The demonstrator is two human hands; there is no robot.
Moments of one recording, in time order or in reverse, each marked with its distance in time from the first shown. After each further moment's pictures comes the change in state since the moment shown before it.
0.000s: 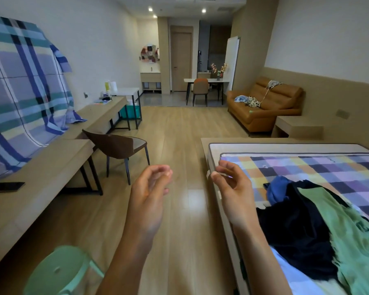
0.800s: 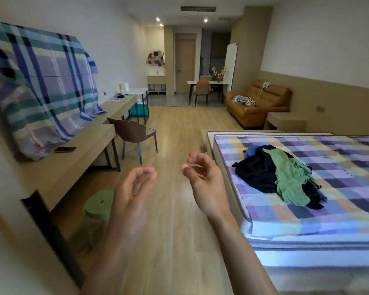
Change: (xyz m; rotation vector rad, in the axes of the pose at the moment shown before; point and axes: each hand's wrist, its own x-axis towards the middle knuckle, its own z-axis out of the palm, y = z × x) left_hand -0.483 0.138 -0.158 0.032 0.032 0.079; right_hand -0.470 -0.166 -0.069 0.054 -0.175 -0.051
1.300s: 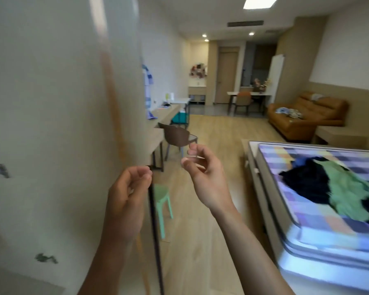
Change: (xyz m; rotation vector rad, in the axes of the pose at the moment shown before) left_hand -0.107 0.065 -0.222 0.130 0.235 0.154; right_hand -0.139 -0.090 0.173 0.066 -0.212 -0.137
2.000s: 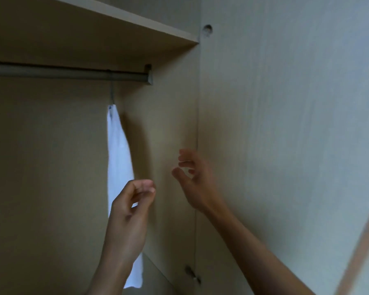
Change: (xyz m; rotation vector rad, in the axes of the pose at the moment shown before) left_hand 0.088 0.025 -0.479 0.287 0.515 0.007; right_hand 0.004 -0.073 0.567 0.051 -0.532 -0.286
